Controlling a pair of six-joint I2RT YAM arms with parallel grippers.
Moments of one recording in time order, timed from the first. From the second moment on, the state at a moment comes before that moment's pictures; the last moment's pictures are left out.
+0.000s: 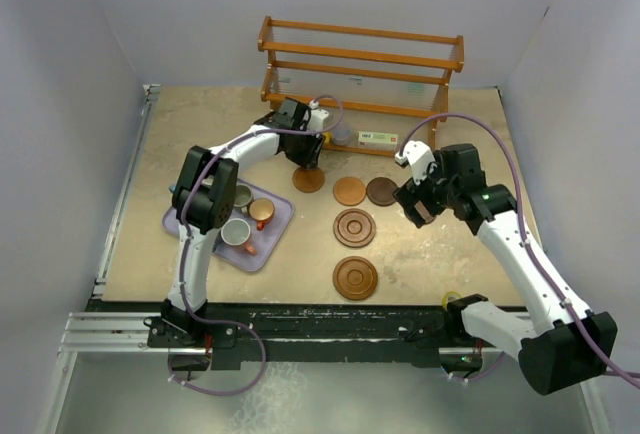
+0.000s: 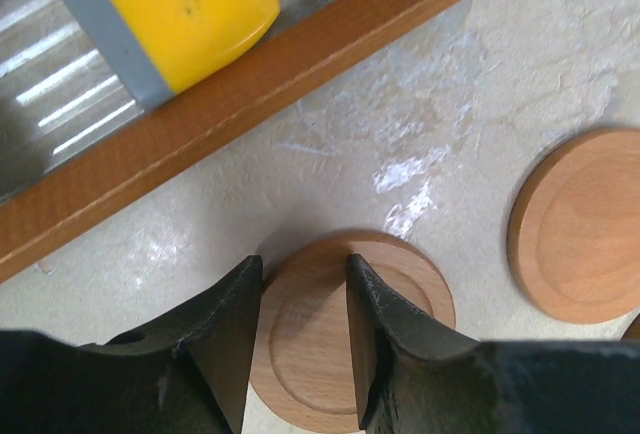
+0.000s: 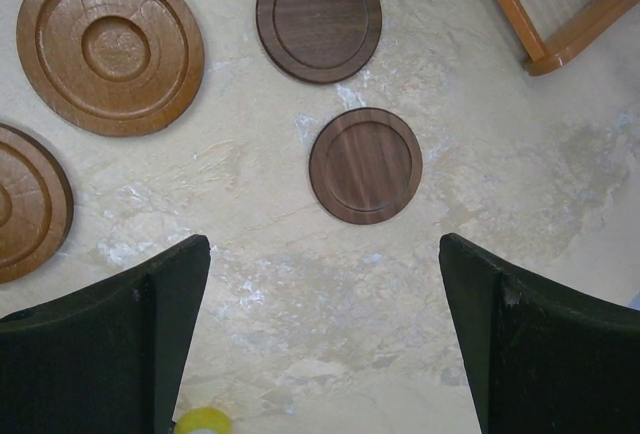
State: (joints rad) left arm -0.44 2.24 1.72 -0.45 0.27 0.10; right arm 0.27 1.05 0.96 -0.73 -0.12 -0.48
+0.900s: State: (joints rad) left arm -0.43 1.97 1.41 -0.38 0.26 0.41; right arm 0.32 1.47 1.06 -0.66 -0.13 -0.52
